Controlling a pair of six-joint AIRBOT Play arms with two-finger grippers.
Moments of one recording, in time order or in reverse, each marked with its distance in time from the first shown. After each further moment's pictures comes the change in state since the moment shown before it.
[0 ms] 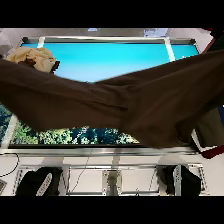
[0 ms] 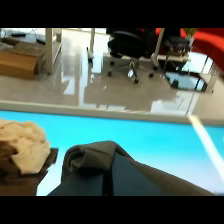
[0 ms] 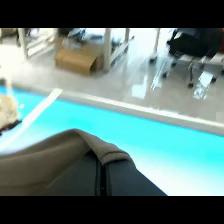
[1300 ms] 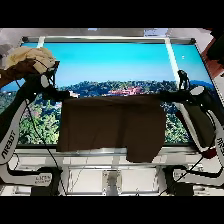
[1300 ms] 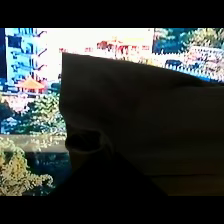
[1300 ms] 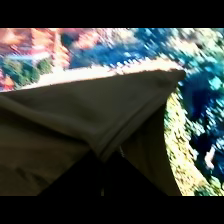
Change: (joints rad) left arm 0.000 -0.979 -0.212 -0.006 -0.036 -0.016; right arm 0.484 -0.891 -0.430 -0.512 -0.470 0.118
